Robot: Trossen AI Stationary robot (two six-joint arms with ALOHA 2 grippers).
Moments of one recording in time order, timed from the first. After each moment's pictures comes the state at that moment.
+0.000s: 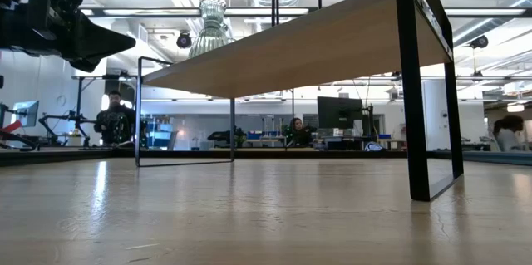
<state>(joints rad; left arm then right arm) -0.12 0.01 0.04 -0.03 -0.40 0.00 1.22 1.09 1.31 -1.16 1.04 0.92</state>
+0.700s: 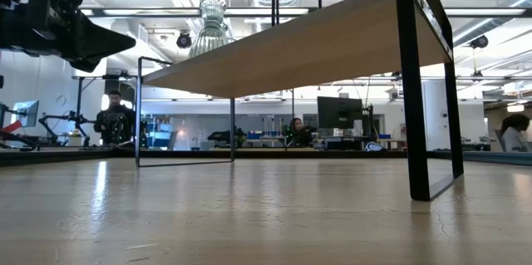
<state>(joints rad) -0.12 0.01 0.04 -0.03 -0.40 0.00 0.71 1.31 1.38 -0.74 0.86 0.64</state>
